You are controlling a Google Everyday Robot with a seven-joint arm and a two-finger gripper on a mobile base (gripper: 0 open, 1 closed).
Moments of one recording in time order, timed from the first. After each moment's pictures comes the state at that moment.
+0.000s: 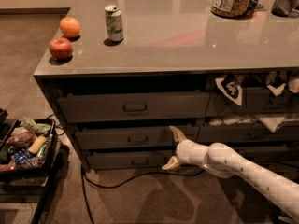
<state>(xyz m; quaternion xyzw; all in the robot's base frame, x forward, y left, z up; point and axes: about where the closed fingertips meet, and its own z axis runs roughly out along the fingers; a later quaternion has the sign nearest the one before) 0.620 -0.084 0.451 -0.62 0.59 0.06 0.51</state>
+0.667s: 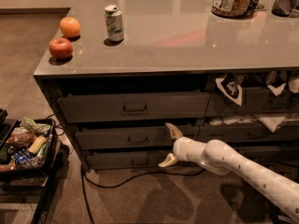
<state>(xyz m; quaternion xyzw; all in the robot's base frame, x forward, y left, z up) 0.628 -0.073 0.468 -0.63 0.57 0.05 0.53</state>
